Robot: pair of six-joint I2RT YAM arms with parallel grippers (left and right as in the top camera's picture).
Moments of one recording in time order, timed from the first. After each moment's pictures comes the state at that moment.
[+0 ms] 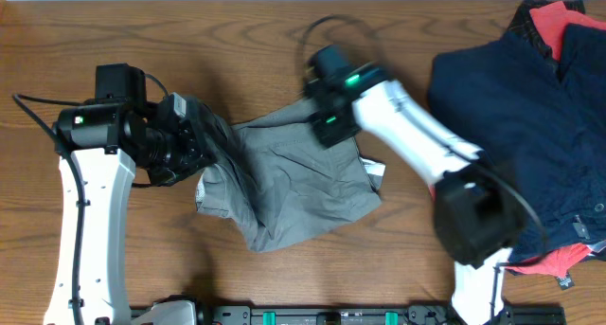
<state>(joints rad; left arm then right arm) 0.09 1.39 1.36 -1.36 0.47 -0.32 0.52 2.05 1.68 -1.02 -0.15 0.08</state>
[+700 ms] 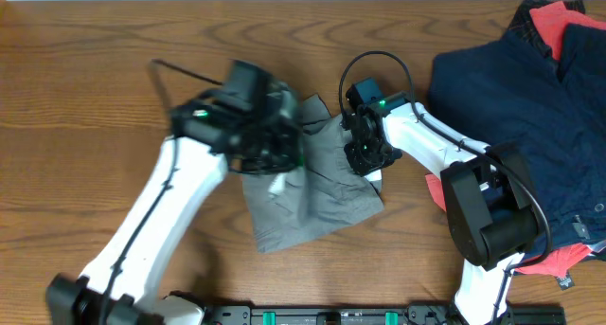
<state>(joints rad) -0.44 1.52 1.35 -1.08 0.47 -0.44 0.45 2.01 1.32 -0.86 -0.10 0.07</state>
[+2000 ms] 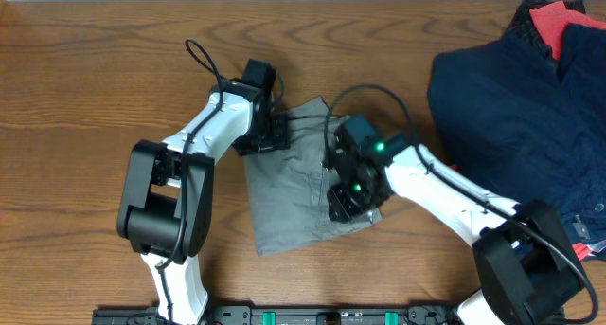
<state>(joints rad) -0.29 2.01 1.35 -0.81 0.14 -0.39 0.61 1.72 1.05 -0.85 -0.37 0.16</state>
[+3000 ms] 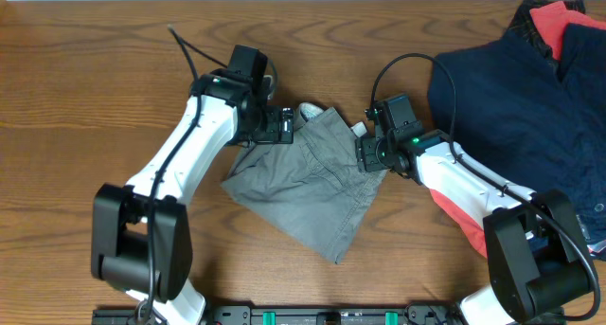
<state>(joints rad) -0.30 1.81 1.36 -0.89 0.16 -0.25 0.40 1.72 0.95 -0.37 -0.04 0.24</state>
